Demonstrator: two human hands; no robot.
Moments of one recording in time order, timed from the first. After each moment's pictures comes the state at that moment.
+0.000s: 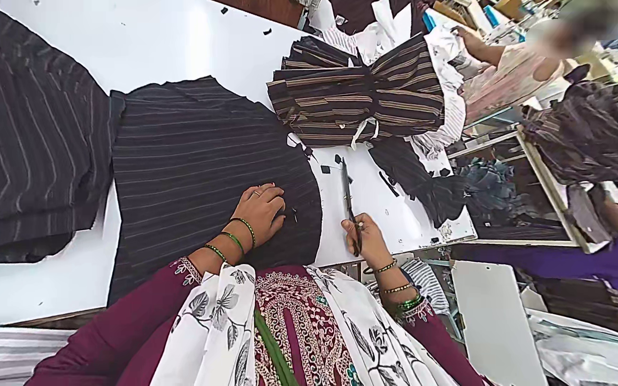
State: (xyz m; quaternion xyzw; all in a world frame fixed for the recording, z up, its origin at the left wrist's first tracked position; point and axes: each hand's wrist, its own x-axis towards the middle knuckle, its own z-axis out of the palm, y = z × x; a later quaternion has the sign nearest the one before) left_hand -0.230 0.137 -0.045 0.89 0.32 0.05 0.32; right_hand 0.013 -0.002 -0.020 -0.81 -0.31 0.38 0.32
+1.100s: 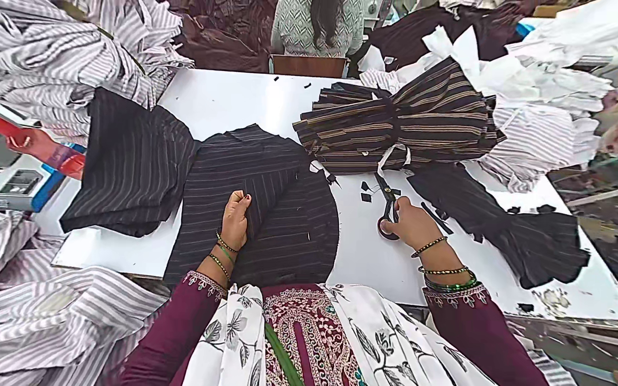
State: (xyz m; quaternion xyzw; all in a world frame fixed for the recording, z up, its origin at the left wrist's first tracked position) left_hand -0.253 0.136 -0.057 0.39 0.46 0.58 0.54; right_hand 0.095 0.087 0.016 -0.82 -0.51 0.26 -0.05
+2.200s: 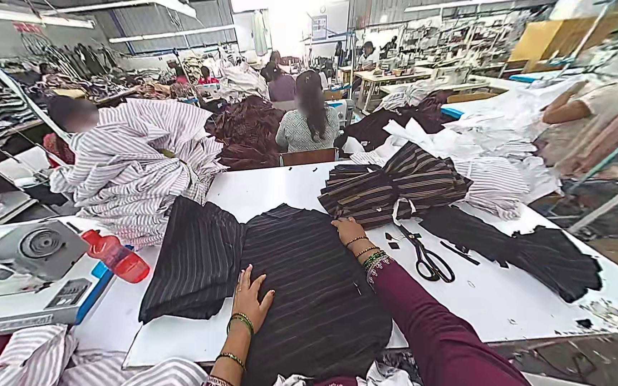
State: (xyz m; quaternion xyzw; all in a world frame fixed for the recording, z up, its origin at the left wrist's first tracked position) left_hand -0.391 0.135 -0.069 0.75 0.59 0.20 0.19; right_hand -0.053 0.226 -0.018 -0.75 -0.64 0.16 0.03
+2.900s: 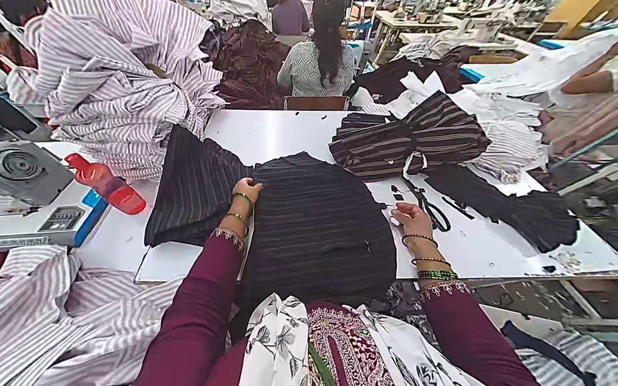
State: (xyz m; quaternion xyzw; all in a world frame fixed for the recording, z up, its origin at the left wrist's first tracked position) left_hand -0.395 0.248 -0.022 0.59 0.68 0.24 0.36; right_hand -0.008 0.069 -0.050 -0.72 -0.28 0.29 0.57
